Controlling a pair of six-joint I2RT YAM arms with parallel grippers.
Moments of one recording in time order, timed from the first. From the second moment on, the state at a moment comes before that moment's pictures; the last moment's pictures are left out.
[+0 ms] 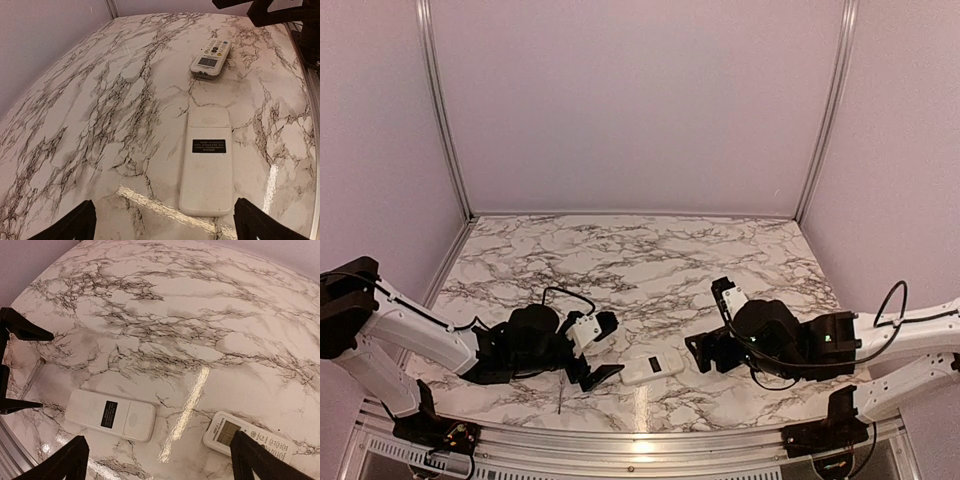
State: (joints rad) left arm -1.11 1.53 0.50 0.58 -0.05 0.16; right arm 1.23 1.07 0.62 -0.27 0.54 0.57
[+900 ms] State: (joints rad) left arm -1.11 1.68 0.51 0.62 -0.01 0.15; right arm 1.12 1.35 0.64 -0.20 0.16 0.65
